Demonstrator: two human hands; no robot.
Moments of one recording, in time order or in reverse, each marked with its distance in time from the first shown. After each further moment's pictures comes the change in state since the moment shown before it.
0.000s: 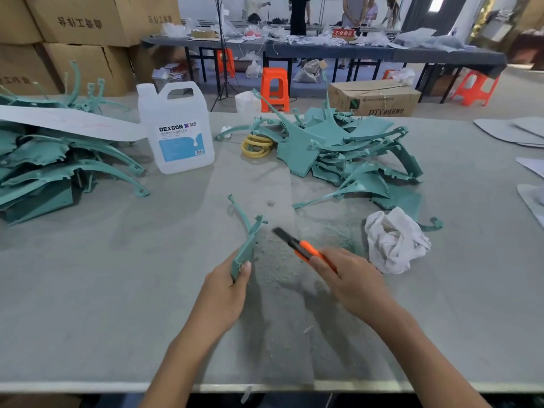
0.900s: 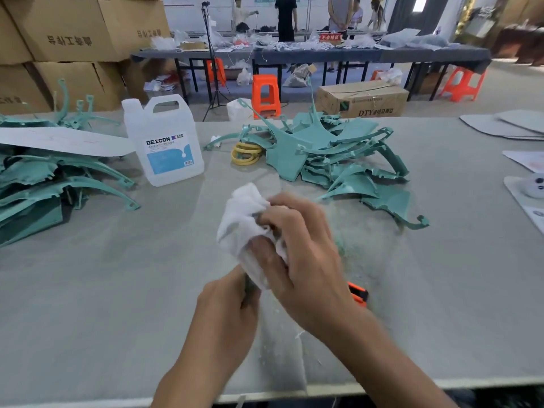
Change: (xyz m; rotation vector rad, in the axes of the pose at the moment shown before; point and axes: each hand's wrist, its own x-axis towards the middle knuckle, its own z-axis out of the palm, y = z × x) left_hand -0.038 0.075 -0.013 0.161 0.059 0.179; right_hand -0.025 -0.112 -0.050 0.405 0.674 -0.542
